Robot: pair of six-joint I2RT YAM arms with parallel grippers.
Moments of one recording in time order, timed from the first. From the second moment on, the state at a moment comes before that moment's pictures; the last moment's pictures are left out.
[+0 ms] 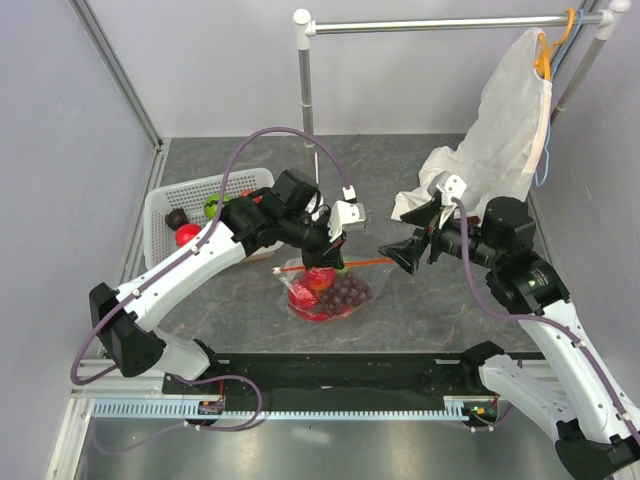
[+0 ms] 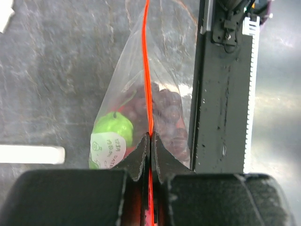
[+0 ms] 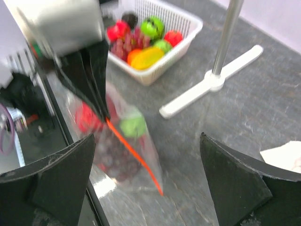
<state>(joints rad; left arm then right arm) -0.80 1.42 1.42 -0.80 0.59 0.36 0.40 0.81 0.99 -0.42 -0.63 -0.04</state>
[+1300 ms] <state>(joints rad) -0.92 1.74 1.31 -0.62 0.61 0.38 0.38 0.80 0.99 -0.38 -0.21 0.17</state>
